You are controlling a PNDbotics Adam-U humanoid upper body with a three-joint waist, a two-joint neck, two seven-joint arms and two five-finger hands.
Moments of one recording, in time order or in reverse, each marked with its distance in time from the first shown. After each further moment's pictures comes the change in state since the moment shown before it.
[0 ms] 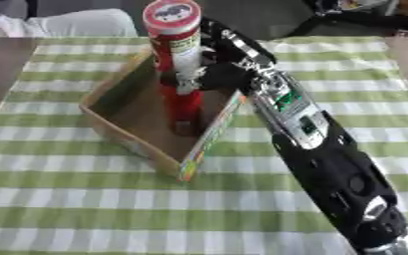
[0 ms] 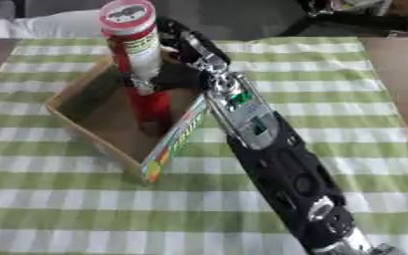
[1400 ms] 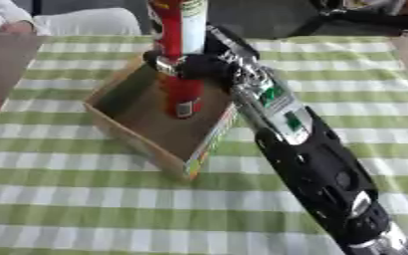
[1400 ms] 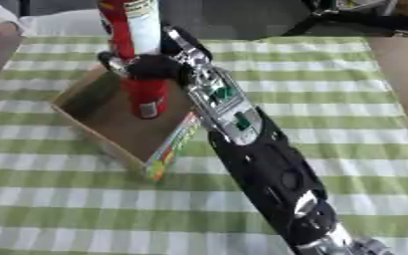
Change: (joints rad) left arm -0.012 -0.001 0.000 0.000 0.002 -0.002 -0.001; right arm -0.050 0.079 0.013 0.036 -0.095 0.036 -0.074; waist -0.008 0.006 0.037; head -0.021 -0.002
